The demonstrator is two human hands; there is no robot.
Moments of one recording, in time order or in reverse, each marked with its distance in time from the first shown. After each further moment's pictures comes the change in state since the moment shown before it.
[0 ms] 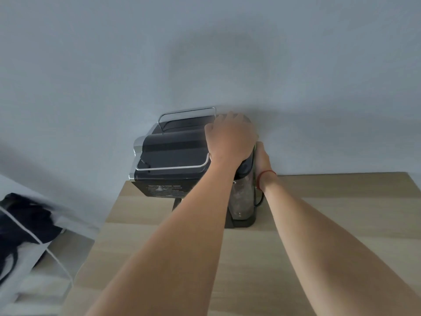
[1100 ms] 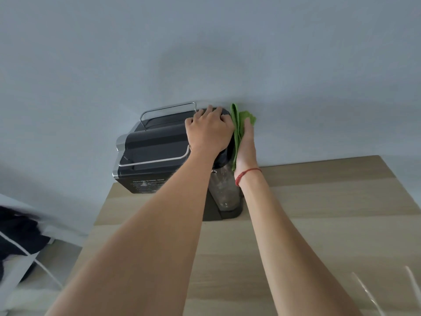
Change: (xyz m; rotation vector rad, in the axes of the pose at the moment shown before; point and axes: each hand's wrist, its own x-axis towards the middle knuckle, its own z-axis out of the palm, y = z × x) left_hand -0.004 0.002 -0.005 0.005 -0.038 -0.012; right_hand -0.049 -0.018 0.006 0.332 -0.109 -0.144
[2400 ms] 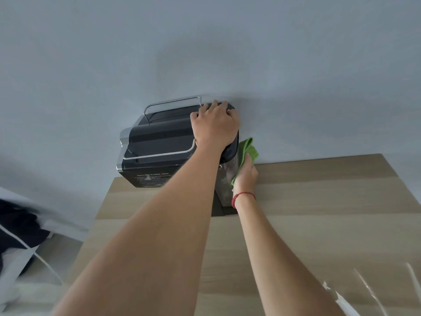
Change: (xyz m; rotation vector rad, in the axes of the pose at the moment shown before) left_hand 0.002 -0.002 0.002 -0.049 0.011 -0.009; right_hand -0.036 0.054 -0.017 -0.060 0.419 0.042
